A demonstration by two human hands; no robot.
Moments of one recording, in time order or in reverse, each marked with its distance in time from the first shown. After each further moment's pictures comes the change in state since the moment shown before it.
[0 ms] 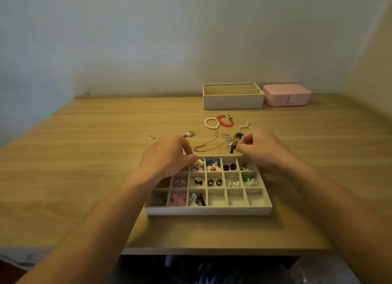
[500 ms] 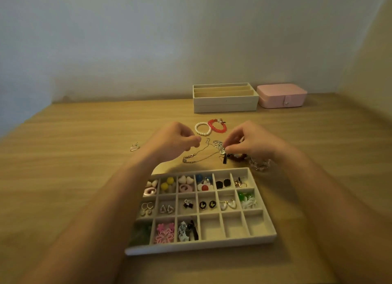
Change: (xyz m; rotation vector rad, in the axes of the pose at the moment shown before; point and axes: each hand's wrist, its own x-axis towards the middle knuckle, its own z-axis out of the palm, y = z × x) left_hand 0.066 0.020 -0.005 -0.349 -0.085 0.054; right_hand 0.047 0.007 -0.020 0.078 -0.204 -0.102
